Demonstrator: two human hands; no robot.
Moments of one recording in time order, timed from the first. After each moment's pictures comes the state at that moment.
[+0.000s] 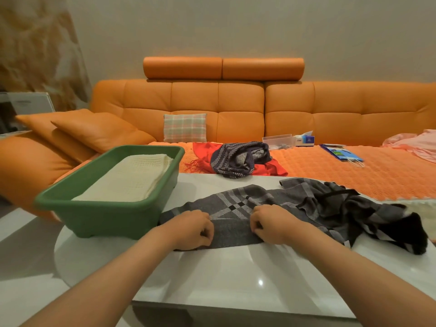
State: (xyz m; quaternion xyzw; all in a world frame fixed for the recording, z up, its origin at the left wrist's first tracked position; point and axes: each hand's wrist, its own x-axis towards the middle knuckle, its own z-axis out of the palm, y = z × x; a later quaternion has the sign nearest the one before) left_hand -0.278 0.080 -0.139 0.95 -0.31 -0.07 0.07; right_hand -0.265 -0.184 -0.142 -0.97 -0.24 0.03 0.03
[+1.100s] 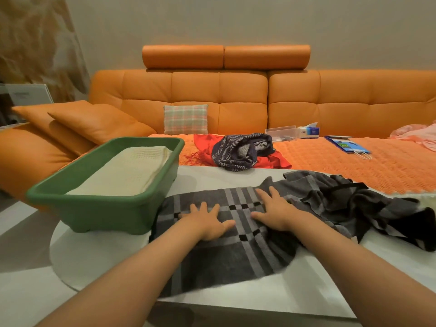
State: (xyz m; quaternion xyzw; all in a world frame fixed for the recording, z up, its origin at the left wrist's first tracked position) left_hand -0.257 0.031 -0.157 0.98 -0.03 -0.20 0.04; right_hand -0.230 -0.188 -0.158 -0.99 -0.05 0.12 0.10
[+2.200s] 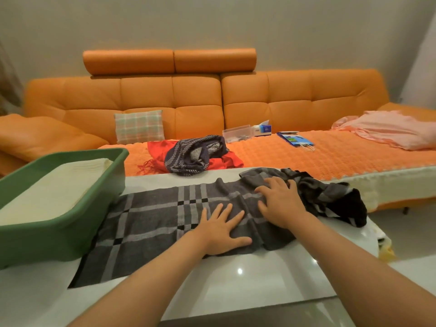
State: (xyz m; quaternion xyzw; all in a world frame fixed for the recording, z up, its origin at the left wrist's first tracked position) left_hand -0.251 -0.106 -0.194 0.94 -0.31 -0.12 0.02; right_hand -0.262 -0.320 -0.154 -0.99 -0.02 -0.11 -0.03
